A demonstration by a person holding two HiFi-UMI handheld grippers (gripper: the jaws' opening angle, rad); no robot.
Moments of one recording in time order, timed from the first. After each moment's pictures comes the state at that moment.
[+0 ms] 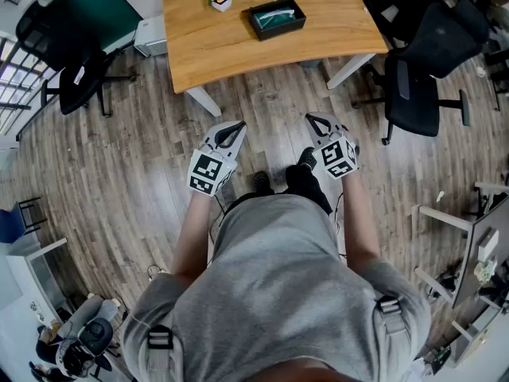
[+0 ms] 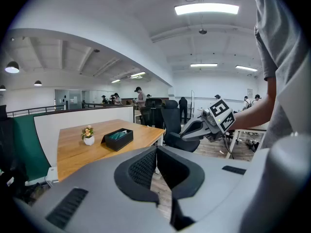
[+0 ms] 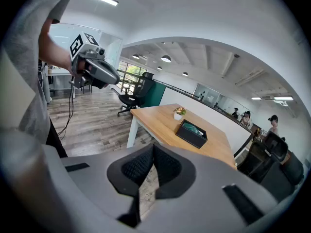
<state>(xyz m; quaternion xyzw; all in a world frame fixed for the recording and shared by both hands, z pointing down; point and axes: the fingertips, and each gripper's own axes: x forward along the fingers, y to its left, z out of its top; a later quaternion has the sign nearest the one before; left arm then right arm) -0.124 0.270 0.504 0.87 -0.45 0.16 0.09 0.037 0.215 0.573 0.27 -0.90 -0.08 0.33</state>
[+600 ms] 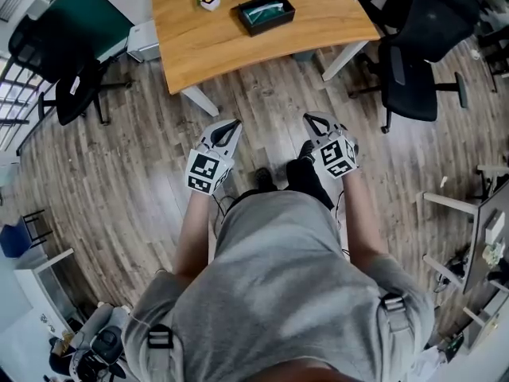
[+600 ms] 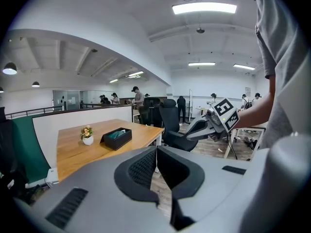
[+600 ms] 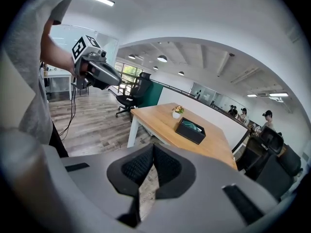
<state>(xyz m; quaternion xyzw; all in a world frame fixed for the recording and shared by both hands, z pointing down) -0.122 0.282 0.511 0.87 -0.45 0.16 0.09 0.048 0.238 0.576 0.28 -0.90 -0.07 0.32</state>
